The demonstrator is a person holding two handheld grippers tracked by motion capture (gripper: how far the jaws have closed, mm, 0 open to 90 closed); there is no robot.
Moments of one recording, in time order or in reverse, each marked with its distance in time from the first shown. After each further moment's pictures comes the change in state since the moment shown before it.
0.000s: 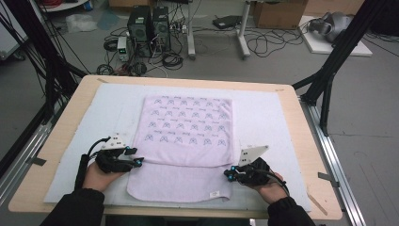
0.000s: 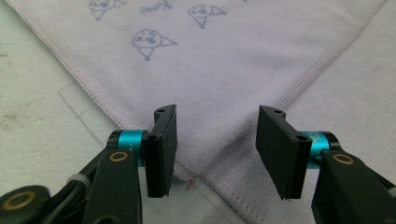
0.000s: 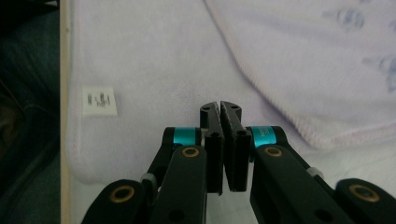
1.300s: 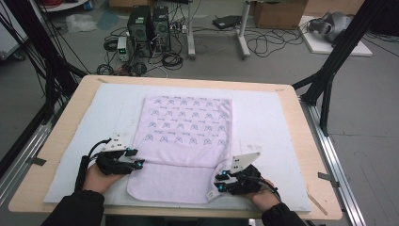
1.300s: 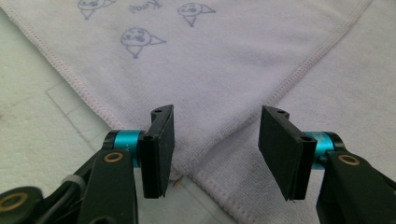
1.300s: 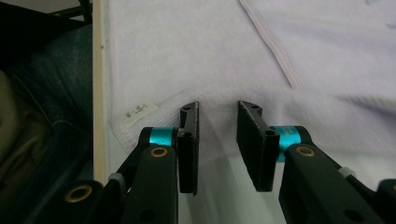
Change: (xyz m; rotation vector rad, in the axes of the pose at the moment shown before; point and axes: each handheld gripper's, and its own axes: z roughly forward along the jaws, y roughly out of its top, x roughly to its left) left arm -0.006 -0.001 -0.001 0.001 -0.012 0.007; right arm 0.022 0.002 0.025 -0.033 0.074 0.013
